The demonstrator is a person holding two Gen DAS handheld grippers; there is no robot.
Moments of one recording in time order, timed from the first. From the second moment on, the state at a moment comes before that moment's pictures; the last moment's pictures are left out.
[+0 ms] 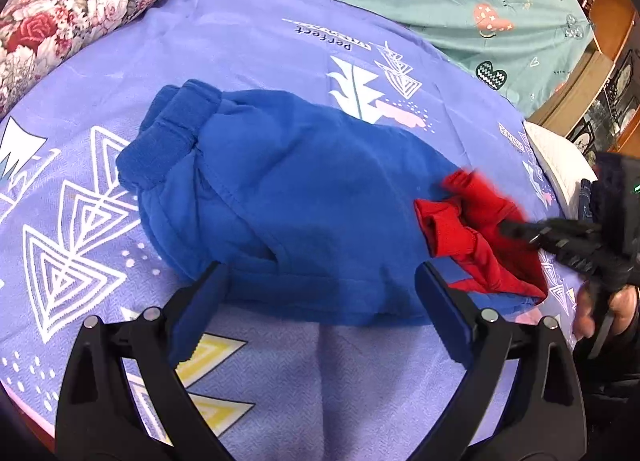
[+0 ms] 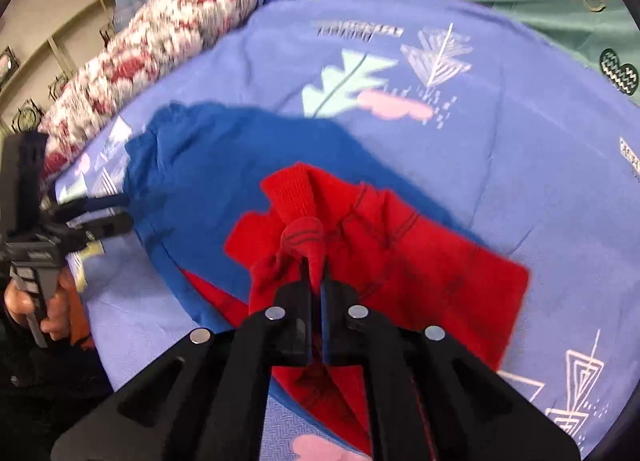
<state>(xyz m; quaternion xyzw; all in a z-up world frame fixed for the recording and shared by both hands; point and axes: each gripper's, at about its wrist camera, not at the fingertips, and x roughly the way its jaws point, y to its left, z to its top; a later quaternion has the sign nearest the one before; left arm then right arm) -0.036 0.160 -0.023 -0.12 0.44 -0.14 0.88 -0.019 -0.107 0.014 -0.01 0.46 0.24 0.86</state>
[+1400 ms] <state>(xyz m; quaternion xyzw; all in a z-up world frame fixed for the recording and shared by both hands) 0.021 0.202 0.004 -0.32 0.40 -0.13 0.85 -0.082 -0.237 0.010 0.16 0.35 0.20 0.90</state>
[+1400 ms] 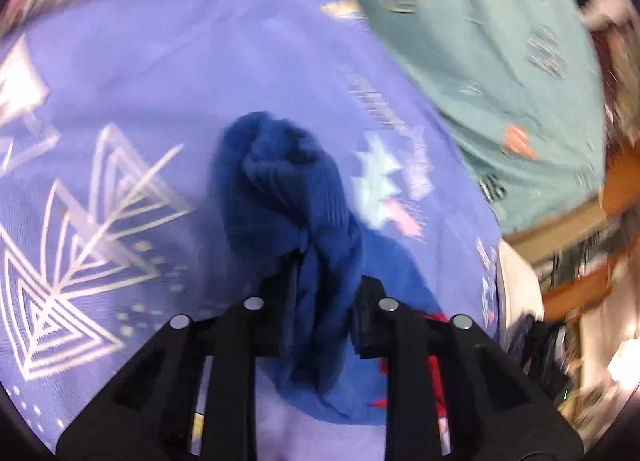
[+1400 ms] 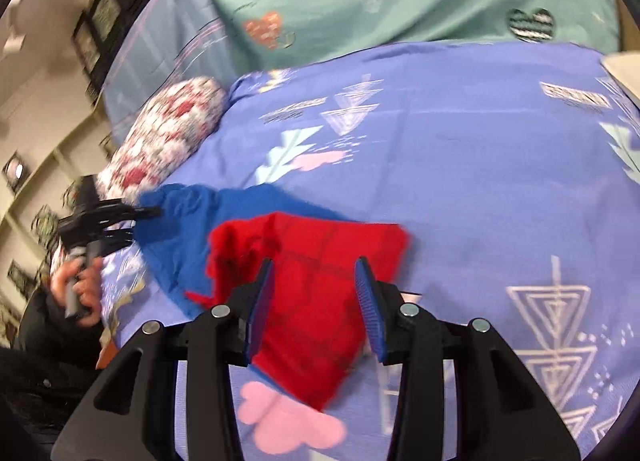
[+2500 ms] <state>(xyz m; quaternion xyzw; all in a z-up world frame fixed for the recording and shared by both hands) -0.003 0.169 0.004 -0.16 0.42 -0.07 0.89 0.135 -0.084 0.017 0.15 0.48 0.35 0.79</state>
